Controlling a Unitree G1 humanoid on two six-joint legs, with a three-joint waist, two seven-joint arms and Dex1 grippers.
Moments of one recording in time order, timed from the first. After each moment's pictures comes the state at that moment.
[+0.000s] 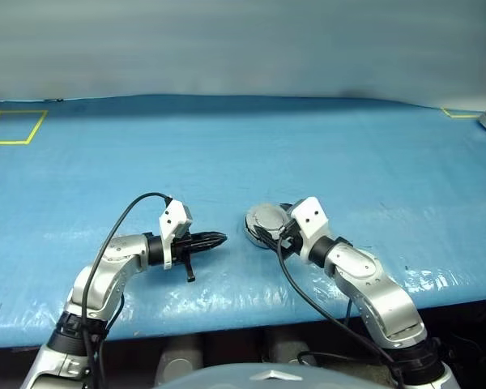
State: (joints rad) left arm -0.11 0.49 -0.13 -0.19 -0.37 0.44 -1.00; right arm -0.03 -0.38 0.21 -0.44 0.20 0.58 0.37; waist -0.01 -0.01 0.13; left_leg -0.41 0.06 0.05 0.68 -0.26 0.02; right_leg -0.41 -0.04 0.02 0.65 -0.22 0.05
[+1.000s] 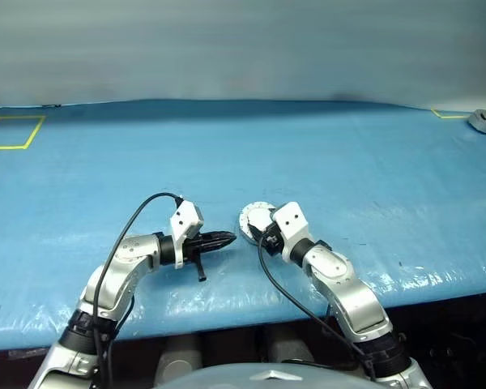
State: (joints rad) left arm -0.16 0.41 -0.19 -0.14 -0.33 0.40 -0.89; right arm -0.03 -0.24 0.27 -0.27 0.06 0.50 0.30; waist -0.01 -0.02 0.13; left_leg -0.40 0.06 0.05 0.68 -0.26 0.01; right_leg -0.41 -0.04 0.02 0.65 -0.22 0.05
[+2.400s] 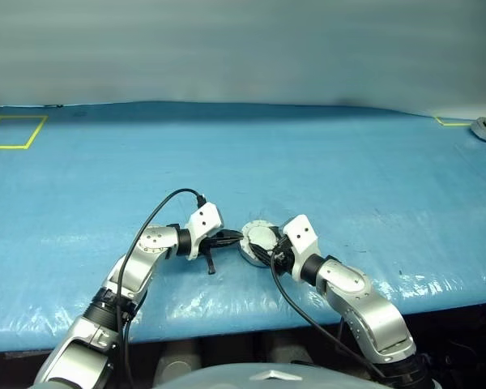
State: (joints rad) left arm -0.27 0.42 -0.34 0.05 -0.15 0.23 -0.94; right arm 0.07 -0.32 0.25 -0.43 0.19 0.62 0.41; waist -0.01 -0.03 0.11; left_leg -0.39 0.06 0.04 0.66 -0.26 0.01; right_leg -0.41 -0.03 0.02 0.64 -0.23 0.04
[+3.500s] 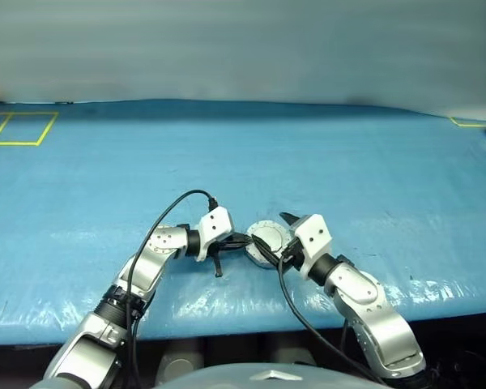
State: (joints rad) left arm -0.30 0.38 -0.38 0.11 -0.11 0.16 -0.96; right arm 0.18 -0.30 0.17 -0.52 0.18 0.42 0.39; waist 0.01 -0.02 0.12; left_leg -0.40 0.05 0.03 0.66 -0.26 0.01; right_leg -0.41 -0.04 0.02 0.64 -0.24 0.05
